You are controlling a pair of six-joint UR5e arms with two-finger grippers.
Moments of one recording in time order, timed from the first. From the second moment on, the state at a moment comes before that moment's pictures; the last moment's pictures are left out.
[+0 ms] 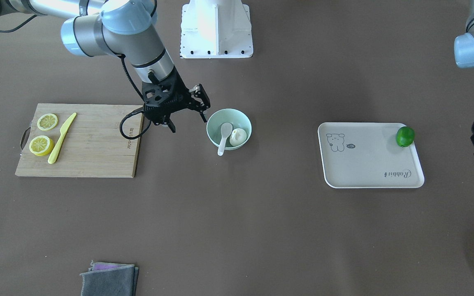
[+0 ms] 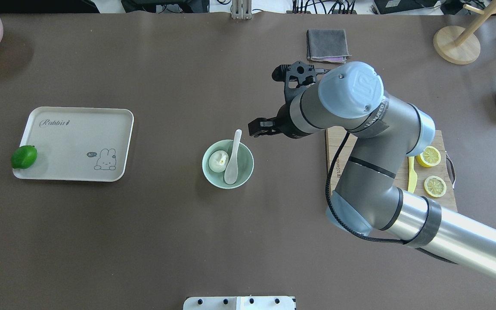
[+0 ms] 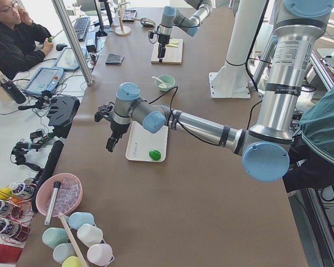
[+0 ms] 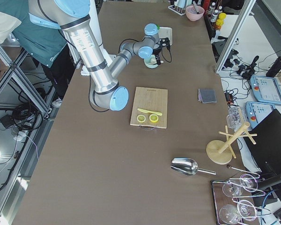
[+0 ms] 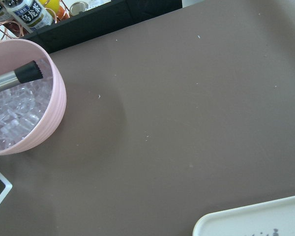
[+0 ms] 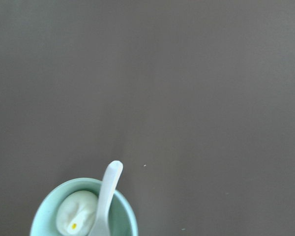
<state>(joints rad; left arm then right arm) -1.30 -1.73 -1.68 -1.89 -2.04 -0.30 0.67 -1.02 1.78 -1.29 1.94 1.07</state>
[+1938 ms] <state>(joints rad) -1.57 -1.48 -1.69 -1.75 -2.27 -0.03 1.60 -1.58 1.80 -1.96 2.32 -0.09</state>
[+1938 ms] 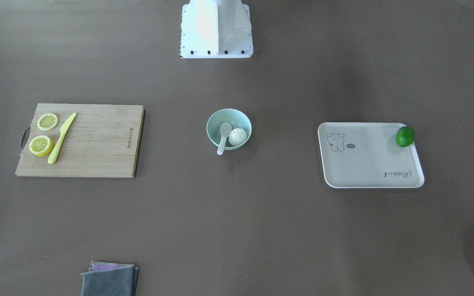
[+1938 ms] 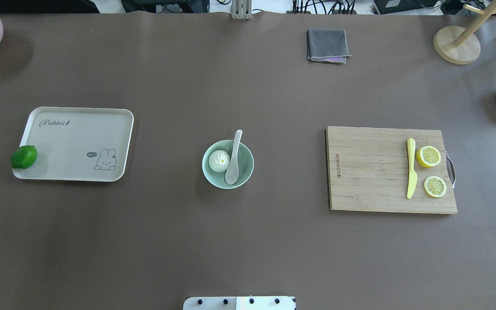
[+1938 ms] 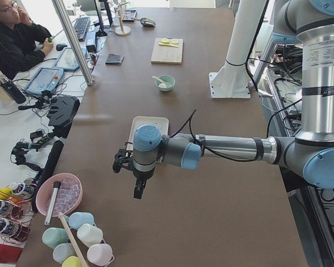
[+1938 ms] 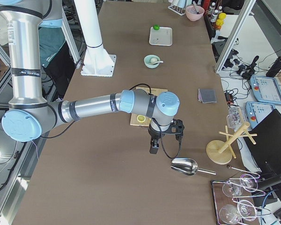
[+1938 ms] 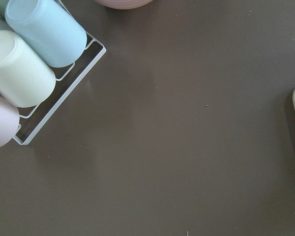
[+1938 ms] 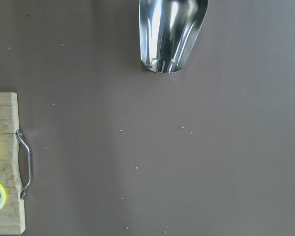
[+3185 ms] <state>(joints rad) -1.56 -1.49 -1.75 -1.66 -2.26 -0.12 1.60 -1.59 1.80 -1.96 2.32 -0.09</state>
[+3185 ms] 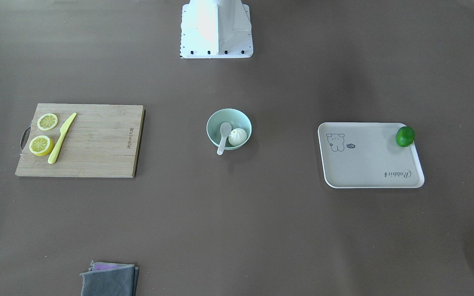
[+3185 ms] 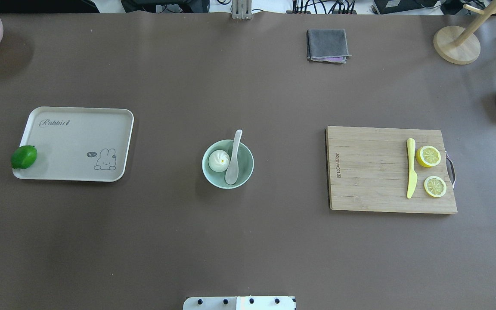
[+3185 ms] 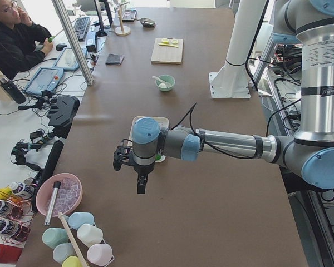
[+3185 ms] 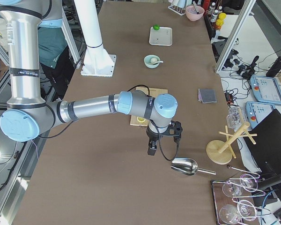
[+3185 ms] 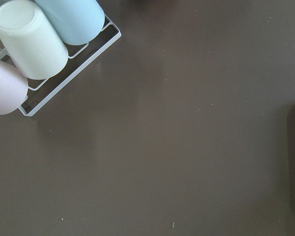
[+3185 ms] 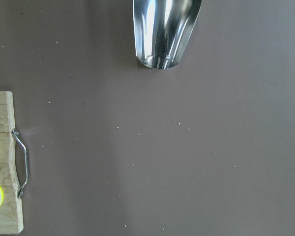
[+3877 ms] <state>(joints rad) -1.56 -1.49 -1.75 -1.67 -2.27 -0.12 1.60 -1.60 1.79 -1.96 2.32 -0.09</state>
